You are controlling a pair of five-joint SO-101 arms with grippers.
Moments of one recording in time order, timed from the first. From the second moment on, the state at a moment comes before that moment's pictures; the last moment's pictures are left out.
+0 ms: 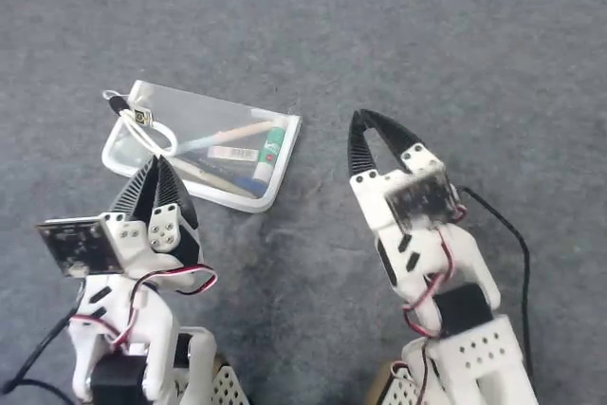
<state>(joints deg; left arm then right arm) -5.7 -103.4 67.6 60.4 15.5 -23.4 -76.3 71.5 13.5 14.3</state>
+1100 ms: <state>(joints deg) -5.9 -103.4 64.1 63.8 18.2 -14.1 -103.1 95.0 13.3 14.2</state>
